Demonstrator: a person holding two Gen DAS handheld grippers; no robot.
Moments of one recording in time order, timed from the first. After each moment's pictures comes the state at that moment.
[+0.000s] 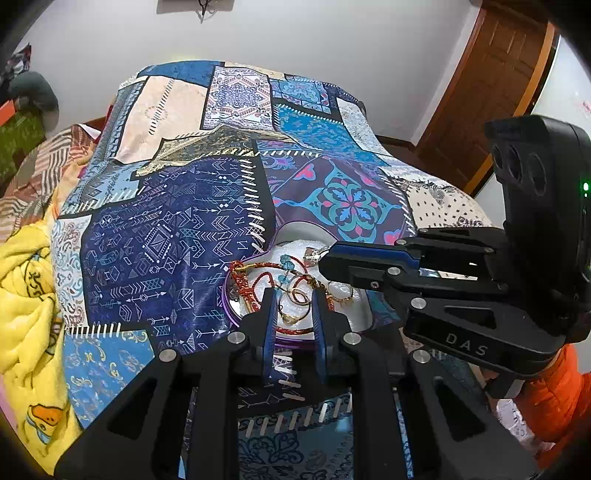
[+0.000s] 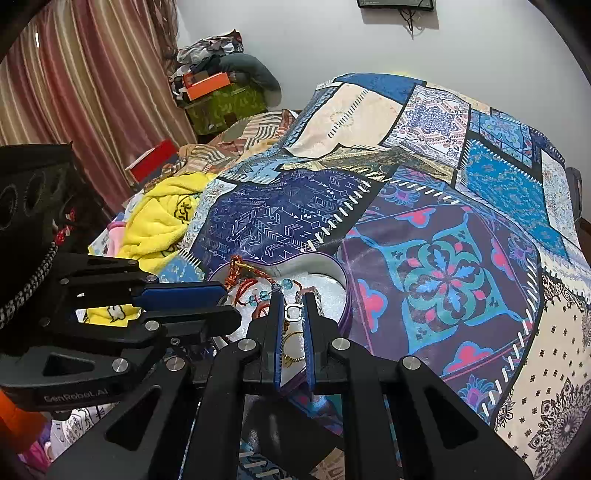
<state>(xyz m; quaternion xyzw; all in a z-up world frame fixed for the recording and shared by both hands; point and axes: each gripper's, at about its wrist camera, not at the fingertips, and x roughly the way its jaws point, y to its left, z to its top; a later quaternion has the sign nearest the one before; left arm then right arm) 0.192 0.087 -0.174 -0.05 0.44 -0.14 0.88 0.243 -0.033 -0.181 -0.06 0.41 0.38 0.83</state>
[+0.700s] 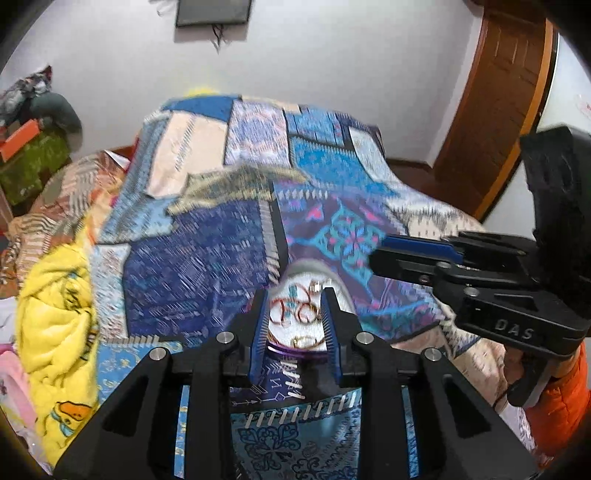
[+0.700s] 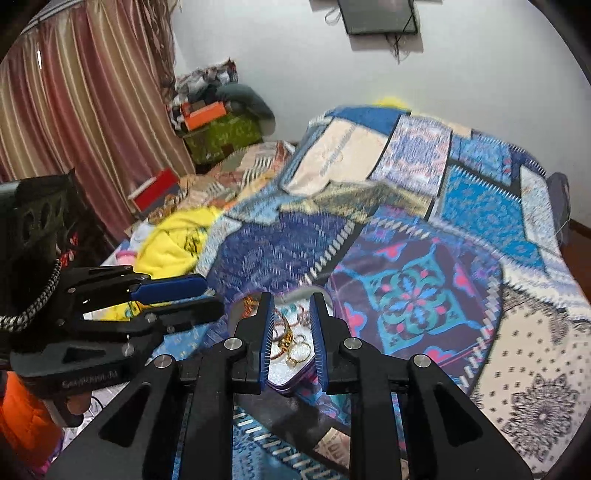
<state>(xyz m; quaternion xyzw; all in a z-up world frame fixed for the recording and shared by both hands) 0.164 0.089 -0.119 -0.04 0.38 -0.09 0.92 0.221 -0.062 -0.124 -0.03 0.36 0.37 0.85</state>
